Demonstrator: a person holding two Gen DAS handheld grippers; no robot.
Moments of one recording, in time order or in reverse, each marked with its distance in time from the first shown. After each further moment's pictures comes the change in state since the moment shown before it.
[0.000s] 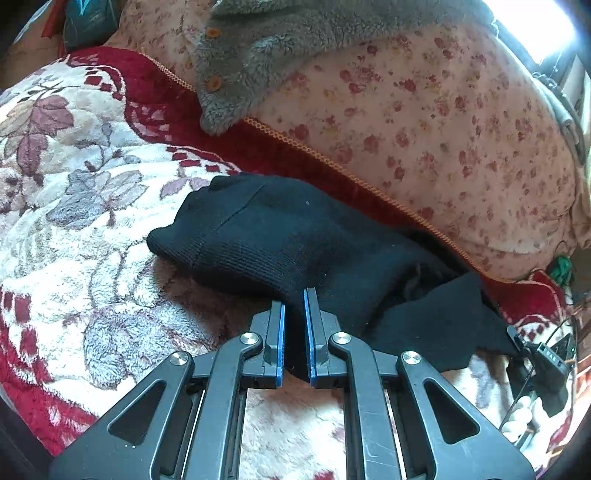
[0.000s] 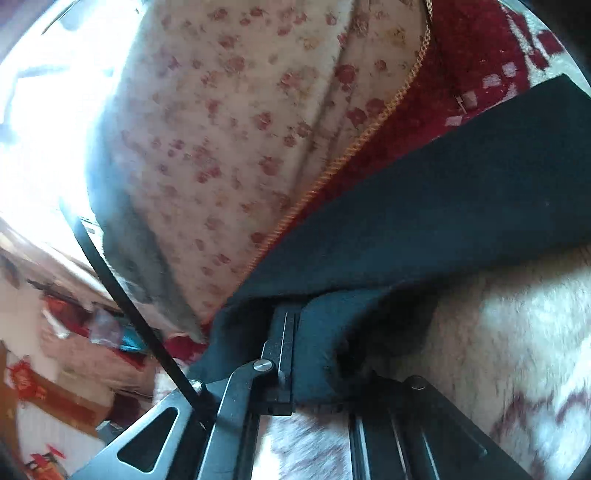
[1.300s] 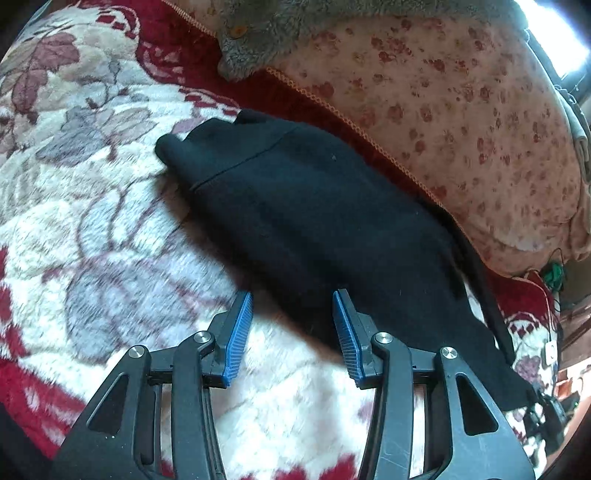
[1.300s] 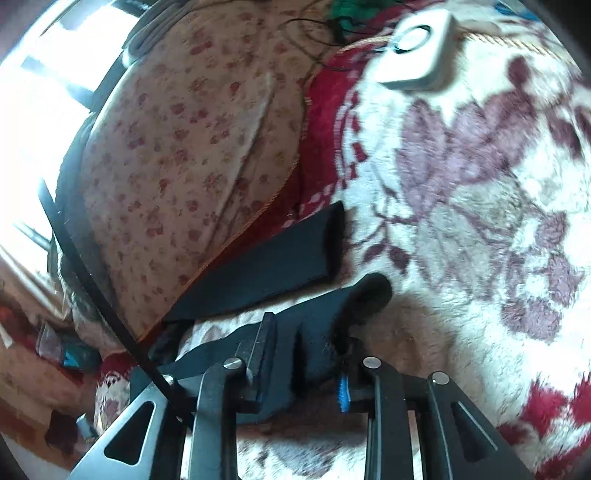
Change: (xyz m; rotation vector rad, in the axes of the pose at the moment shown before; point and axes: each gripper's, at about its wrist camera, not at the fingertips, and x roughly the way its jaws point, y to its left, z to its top) left arm 0.024 0.025 -0.017 -0.093 0.127 -0.031; right arm -0.187 -0.017 -0.002 -0.067 -0.140 -0.364
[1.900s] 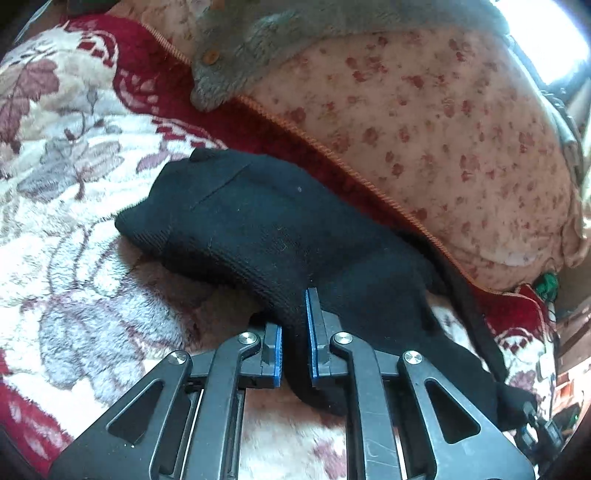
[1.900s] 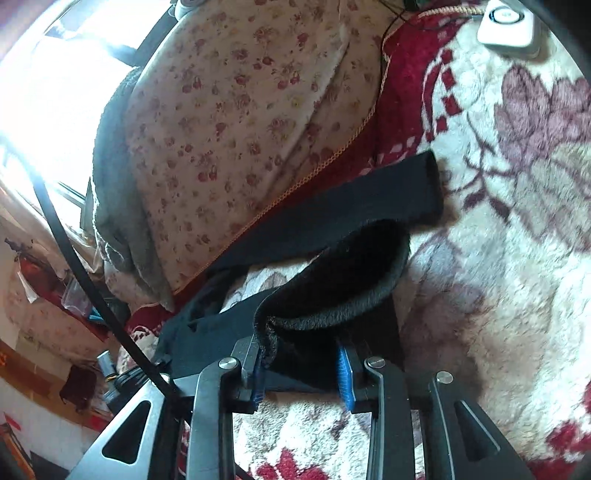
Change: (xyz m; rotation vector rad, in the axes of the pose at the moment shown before) left arm -0.004 -0.027 0.011 0.026 -0.096 -0.050; right arm 0.025 0.046 -0.033 -0.086 0.097 0.101
